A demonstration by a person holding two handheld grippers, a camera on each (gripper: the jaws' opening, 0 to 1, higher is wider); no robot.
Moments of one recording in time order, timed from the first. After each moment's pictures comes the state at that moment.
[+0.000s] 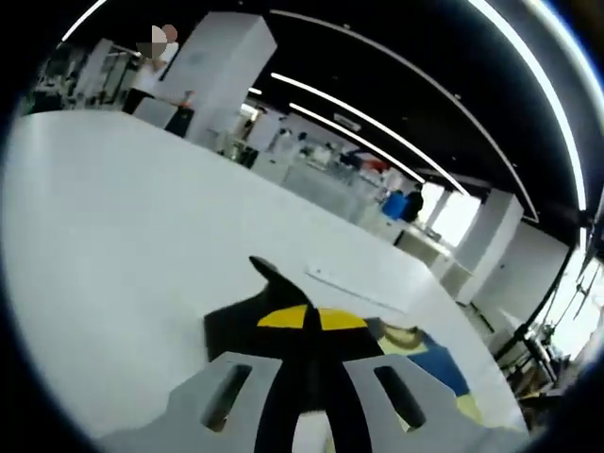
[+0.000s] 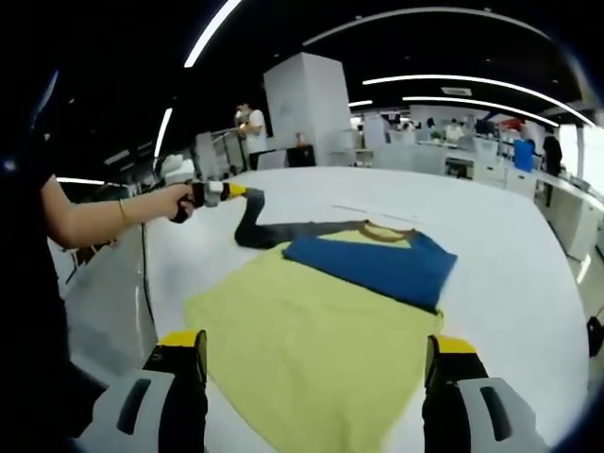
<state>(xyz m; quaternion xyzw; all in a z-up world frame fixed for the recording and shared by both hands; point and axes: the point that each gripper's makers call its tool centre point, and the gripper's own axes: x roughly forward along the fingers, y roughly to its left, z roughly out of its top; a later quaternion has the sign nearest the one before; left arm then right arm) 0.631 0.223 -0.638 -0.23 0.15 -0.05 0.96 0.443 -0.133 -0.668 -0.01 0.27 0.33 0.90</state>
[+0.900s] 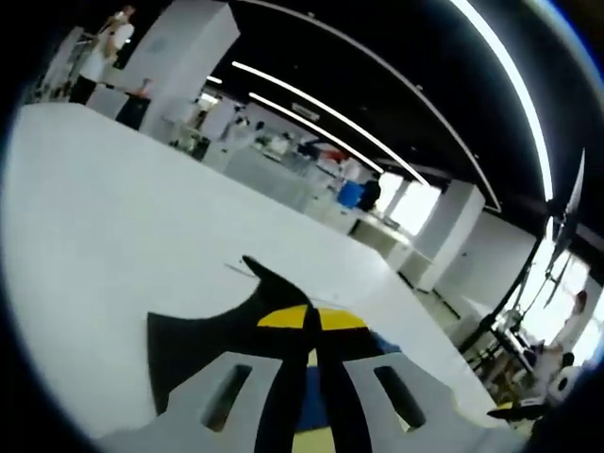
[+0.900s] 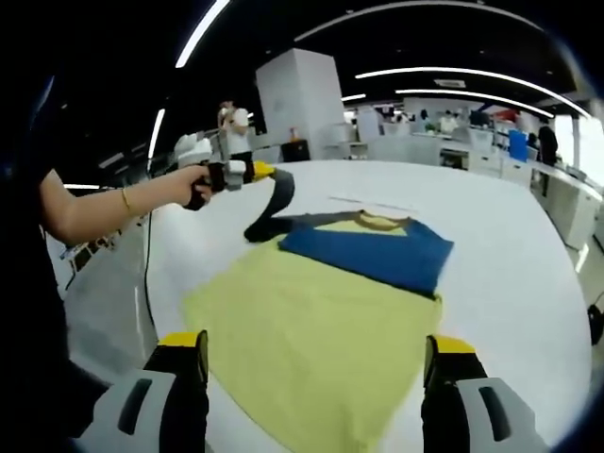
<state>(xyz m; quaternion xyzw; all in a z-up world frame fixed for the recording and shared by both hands) 0.658 0.119 -0.620 -0.24 0.14 -0.15 0.95 0.436 -0.139 -0.679 0.00 0.29 0.32 0.90</state>
